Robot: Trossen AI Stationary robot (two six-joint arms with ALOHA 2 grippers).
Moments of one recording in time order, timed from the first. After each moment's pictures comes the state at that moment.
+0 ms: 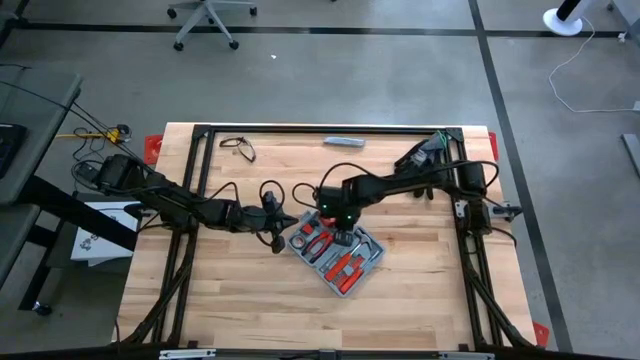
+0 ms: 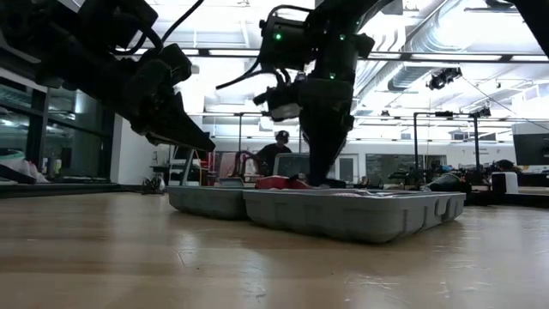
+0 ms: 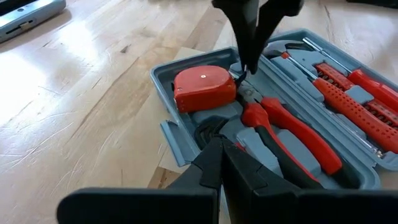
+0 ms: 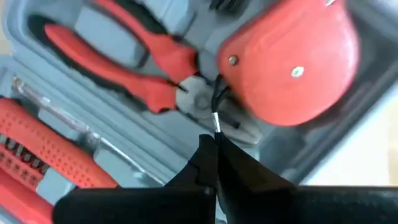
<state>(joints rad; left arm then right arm) -0.18 1.42 0.41 0.47 -0.36 -0.31 -0.03 2.02 1.46 -0.80 -0.16 0.15</state>
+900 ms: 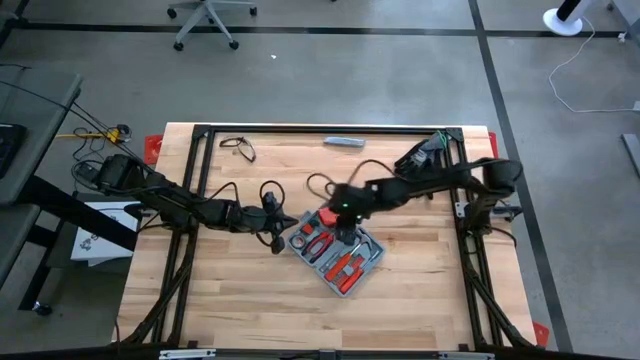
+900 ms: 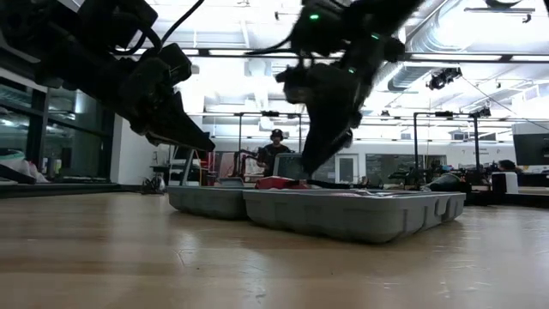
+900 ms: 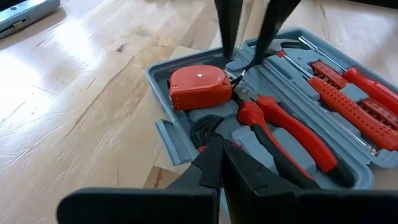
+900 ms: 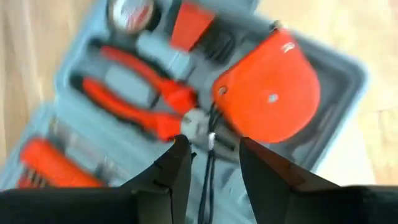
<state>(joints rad) -0.18 1.42 0.41 0.47 -0.35 -0.31 -0.03 1.81 1.14 -0.36 -0.11 0.27</state>
